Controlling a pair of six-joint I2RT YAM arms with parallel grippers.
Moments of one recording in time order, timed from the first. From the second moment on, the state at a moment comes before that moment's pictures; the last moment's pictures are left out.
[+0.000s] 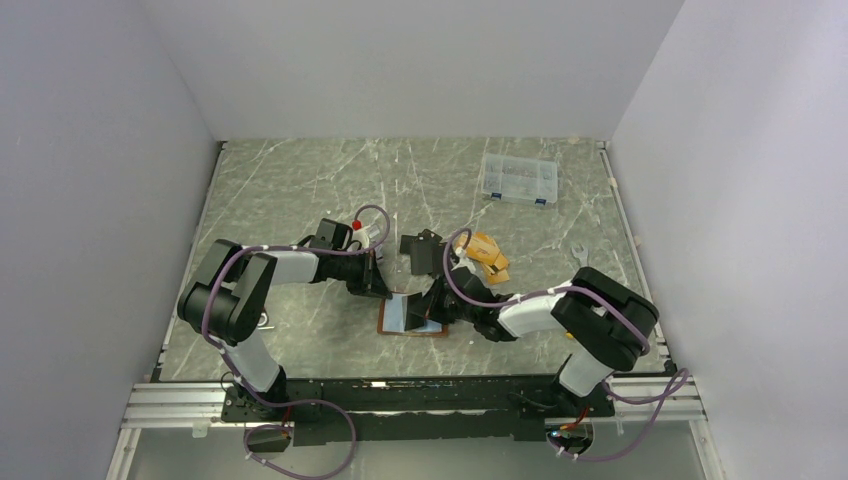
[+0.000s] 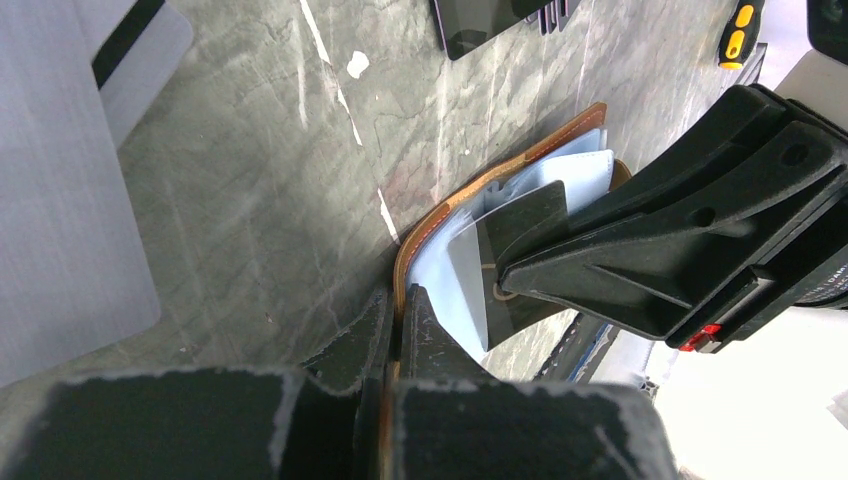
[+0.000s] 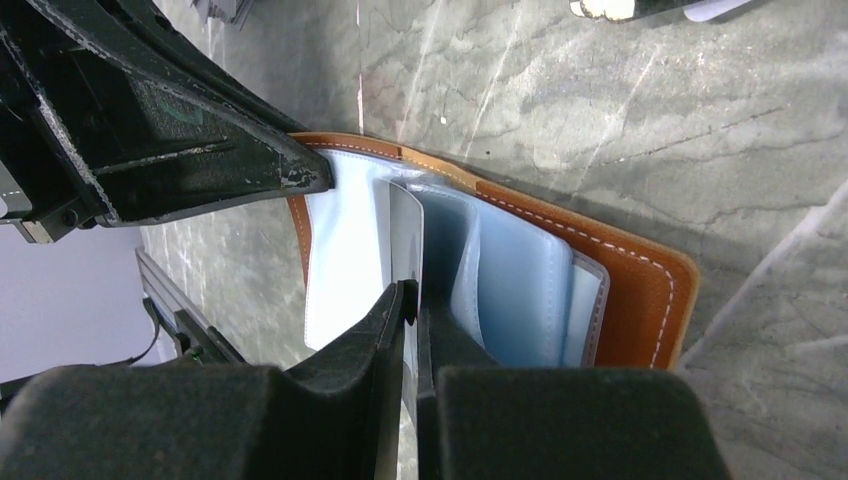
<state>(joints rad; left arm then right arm) -0.37 1.71 0.72 -0.01 0.73 -0.41 0.90 1.61 0.47 0.48 0.00 1.11</state>
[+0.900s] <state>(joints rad) -0.40 1.71 0.73 -0.02 0.73 -0.40 1.00 1.60 0.65 0.17 0.16 1.10</state>
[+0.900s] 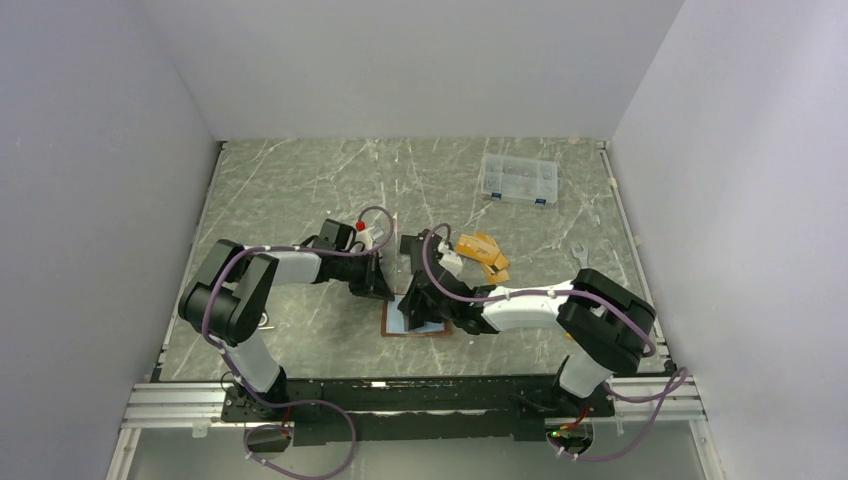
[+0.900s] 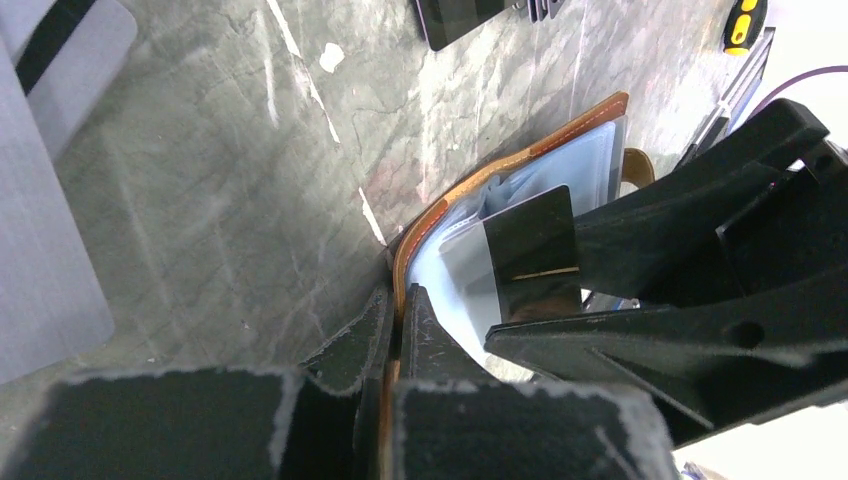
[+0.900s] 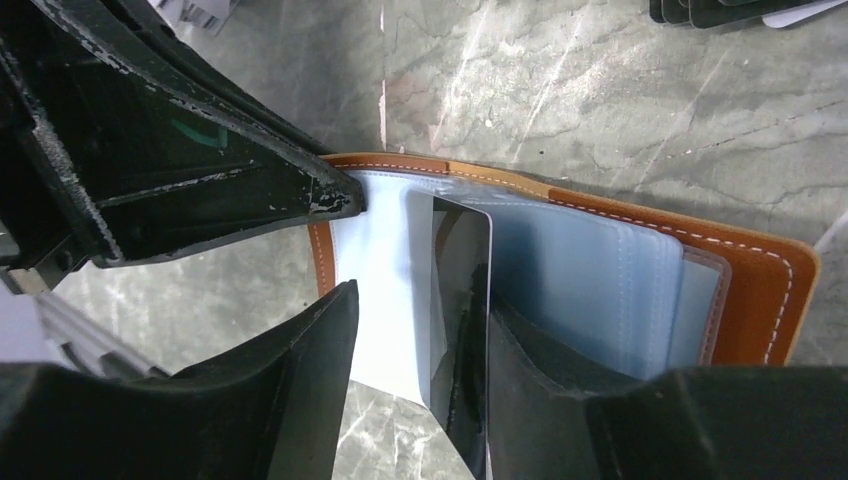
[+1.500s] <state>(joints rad) -0.41 1.71 0.73 -0.02 0.76 -0.40 1.10 1.57 0.70 0.00 0.33 1.06</state>
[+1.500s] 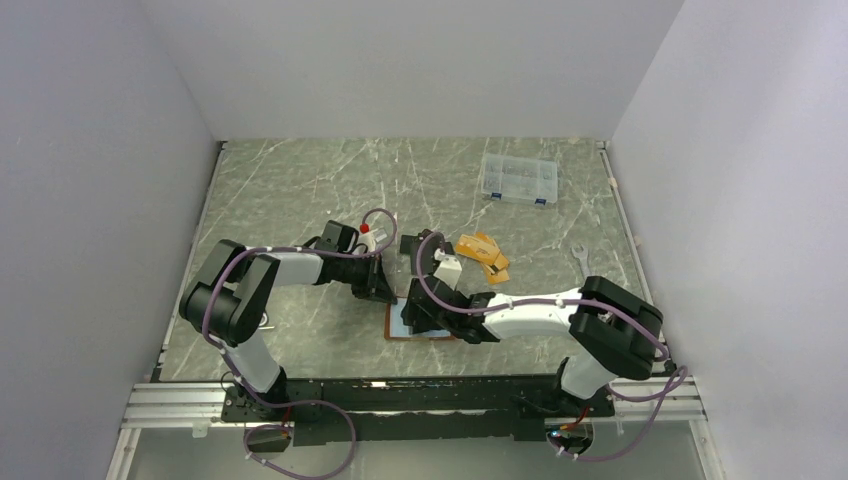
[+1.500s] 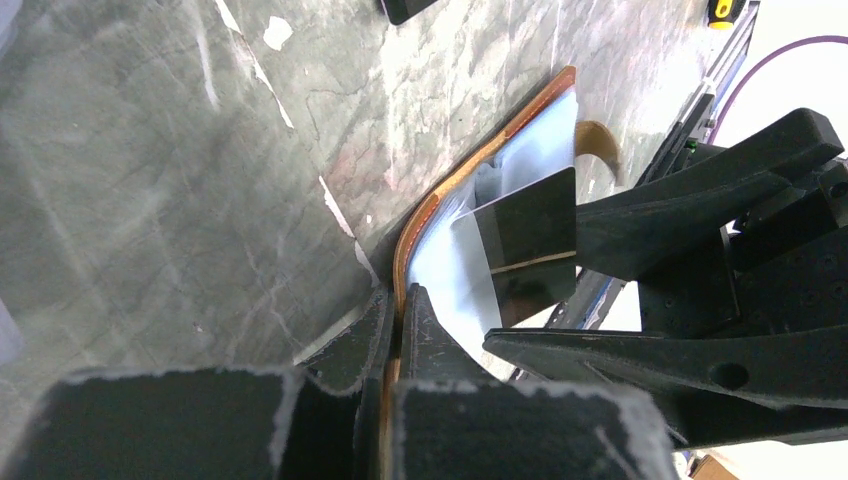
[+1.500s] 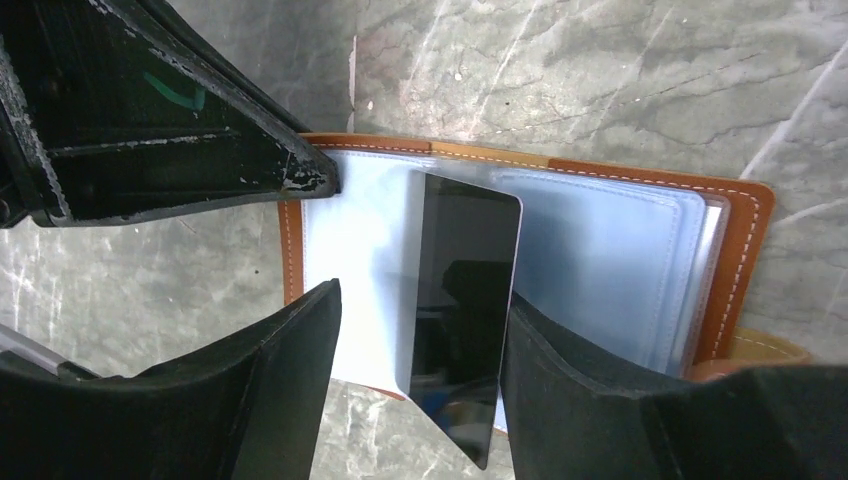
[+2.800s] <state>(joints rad) -0.40 1.71 0.73 -0.03 0.77 -0.40 1.24 1.68 0.93 -0.46 0.55 0.97</state>
